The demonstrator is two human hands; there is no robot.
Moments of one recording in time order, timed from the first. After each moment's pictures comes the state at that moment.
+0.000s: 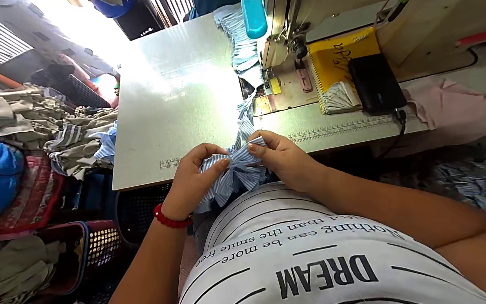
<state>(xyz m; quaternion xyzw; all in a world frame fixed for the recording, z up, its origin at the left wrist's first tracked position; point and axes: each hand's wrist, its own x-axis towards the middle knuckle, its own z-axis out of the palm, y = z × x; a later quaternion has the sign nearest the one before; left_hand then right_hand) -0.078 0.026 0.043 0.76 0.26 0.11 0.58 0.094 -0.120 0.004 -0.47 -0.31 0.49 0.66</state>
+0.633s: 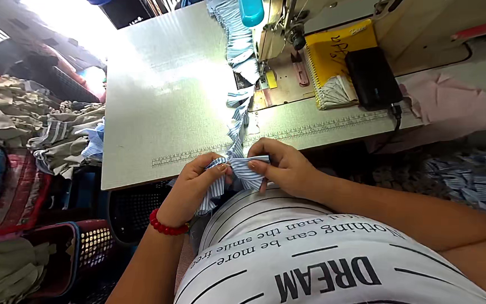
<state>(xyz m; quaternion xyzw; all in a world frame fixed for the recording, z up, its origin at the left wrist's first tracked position) -0.085 0.022 0.032 0.68 0.21 0.05 0.70 0.087 -0.143 -0.002 -0.54 -0.45 0.39 0.59</state>
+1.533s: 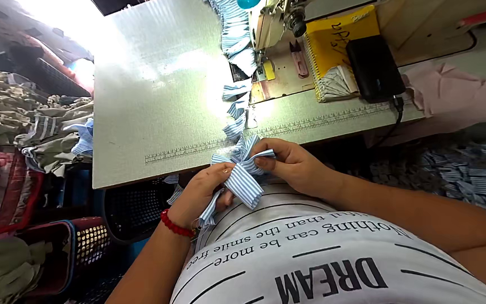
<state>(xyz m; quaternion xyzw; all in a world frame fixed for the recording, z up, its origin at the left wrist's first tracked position) -0.083 0.005 0.013 0.50 0.26 -0.07 0.82 0.094 -0.152 -0.010 -0.51 -0.44 0.41 0.62</state>
